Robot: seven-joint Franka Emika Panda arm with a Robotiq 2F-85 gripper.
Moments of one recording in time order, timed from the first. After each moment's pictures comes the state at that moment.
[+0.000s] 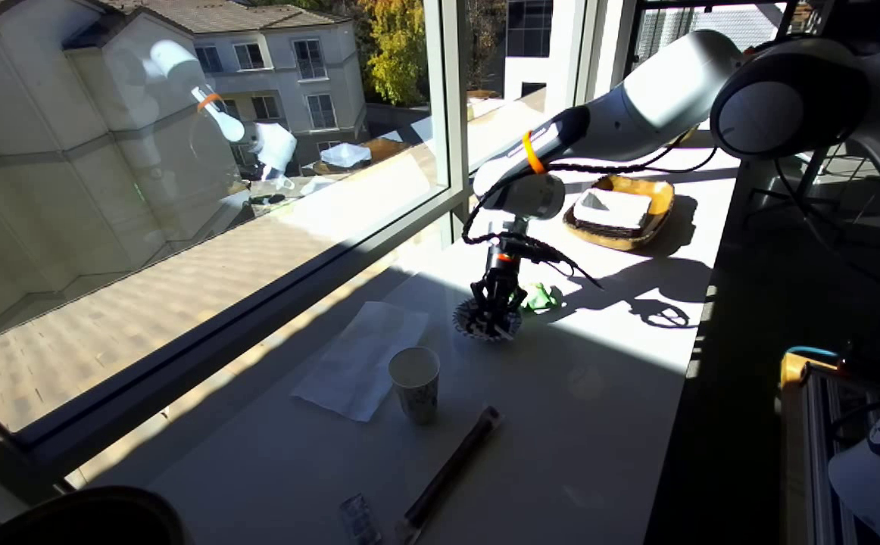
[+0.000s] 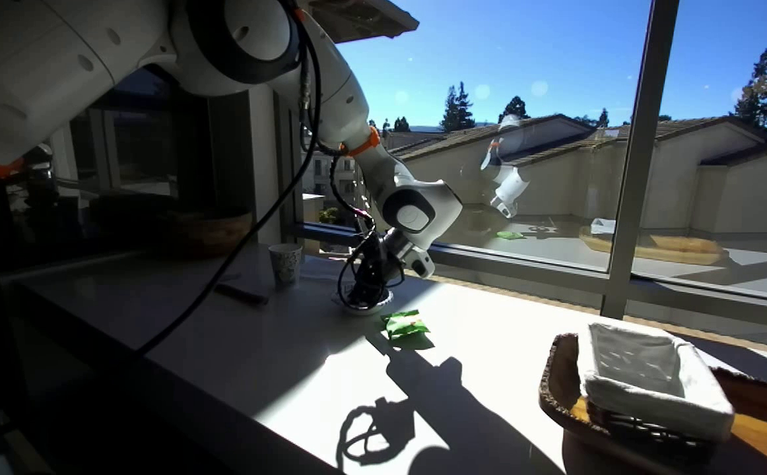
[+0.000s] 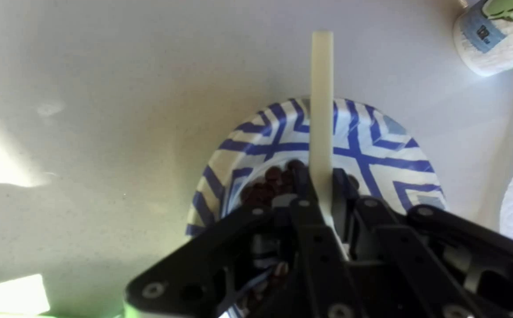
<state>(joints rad) -0.17 0.79 -0.05 -1.54 0.64 1.89 0.03</state>
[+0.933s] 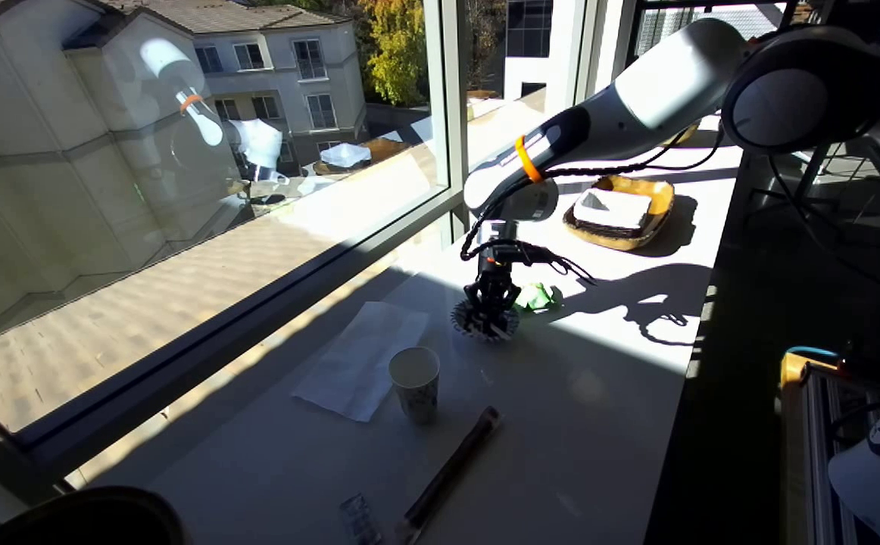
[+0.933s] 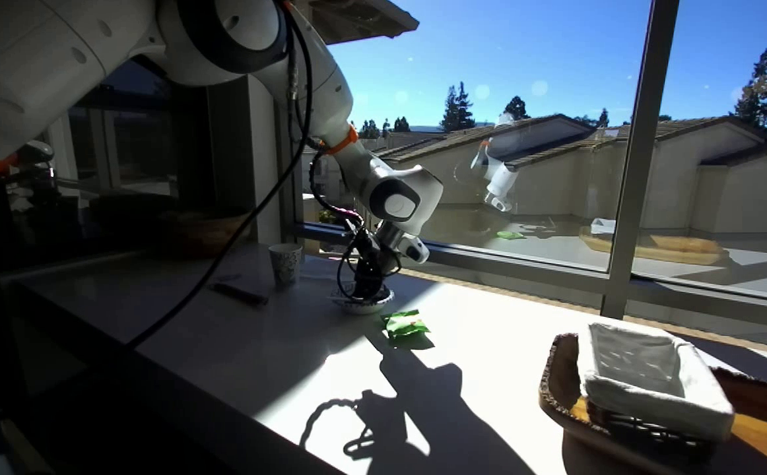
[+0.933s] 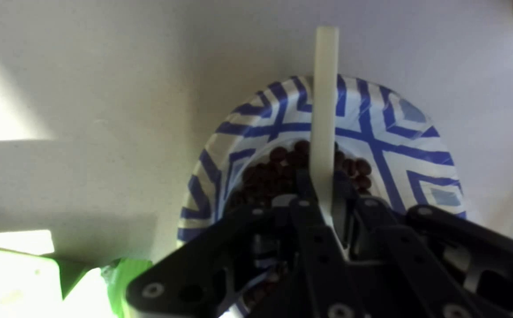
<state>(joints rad) -0.11 0.74 -0.05 -1.59 0.49 2.04 0.10</state>
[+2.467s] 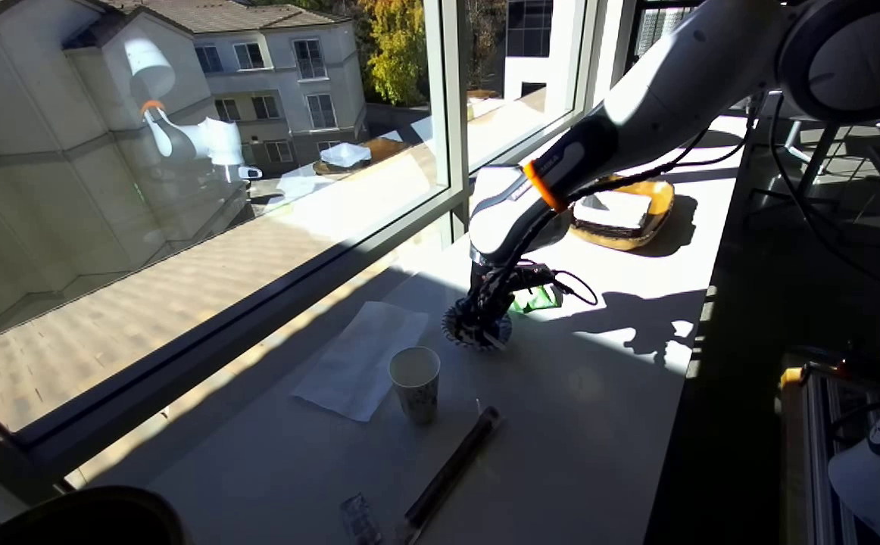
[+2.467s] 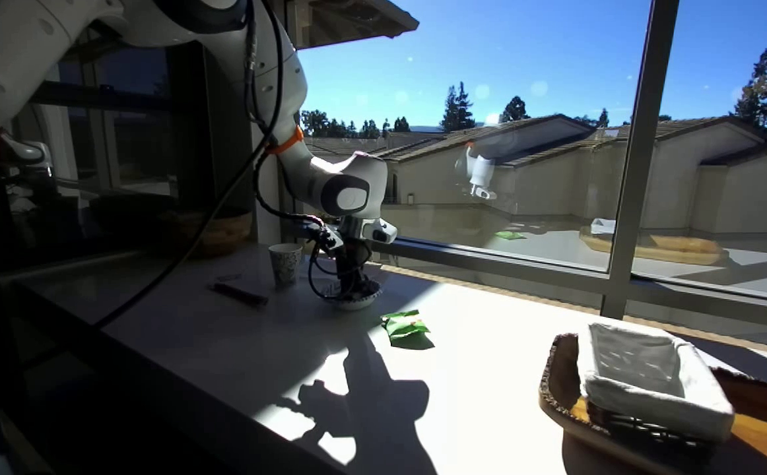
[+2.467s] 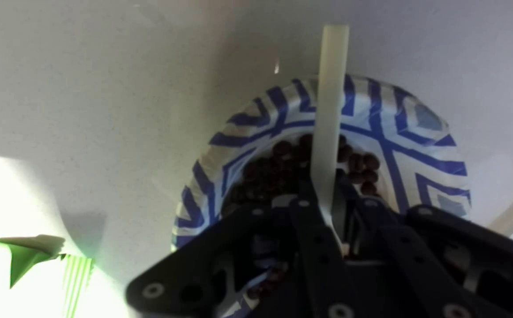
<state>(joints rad) 0.03 0.58 -0.03 -1.88 0.32 2.46 0.20</state>
